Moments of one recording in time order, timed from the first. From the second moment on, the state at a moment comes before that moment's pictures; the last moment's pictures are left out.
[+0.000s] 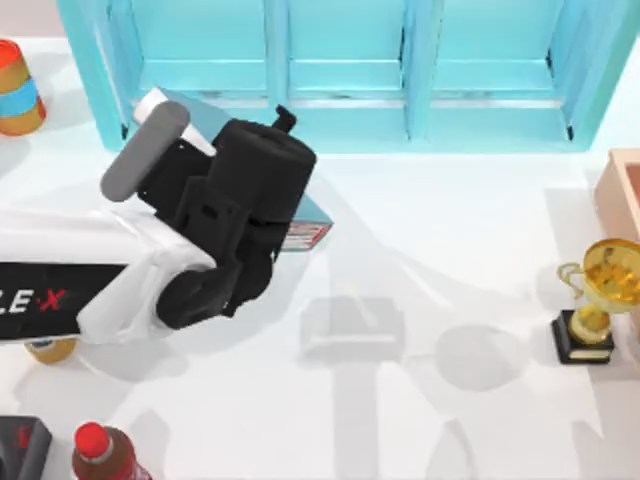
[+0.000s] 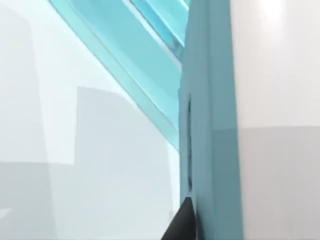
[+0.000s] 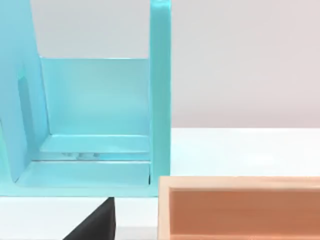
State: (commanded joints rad) left arm -0.72 1.69 0.86 0.22 -0.76 -1.24; right arm 0.00 0.00 0.00 0.00 0.00 0.00
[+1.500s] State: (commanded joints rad) left arm -1.21 2.08 1.30 -0.28 -1.27 -2.55; right arm 0.00 0.00 0.00 0.00 0.00 0.00
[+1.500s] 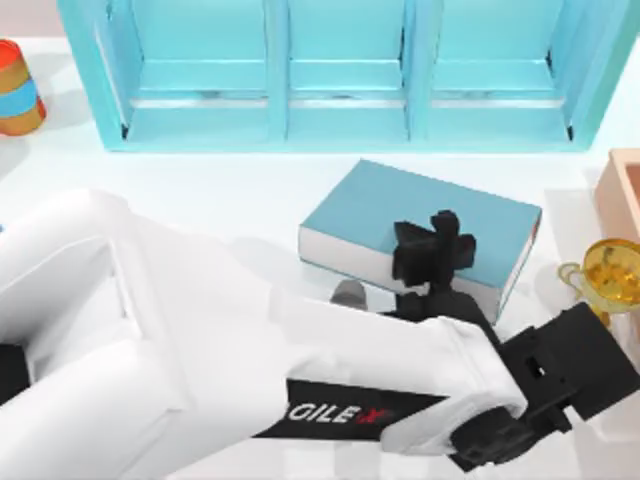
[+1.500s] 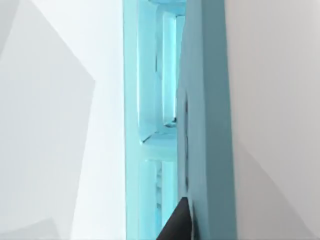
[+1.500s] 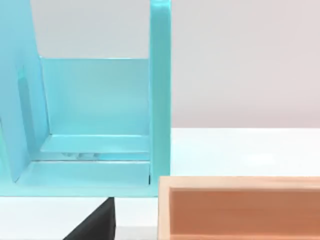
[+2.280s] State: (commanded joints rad) left arm -1.22 2.13 1.28 -0.25 -1.27 -2.59; right arm 0.00 0.00 0.00 0.00 0.00 0.00
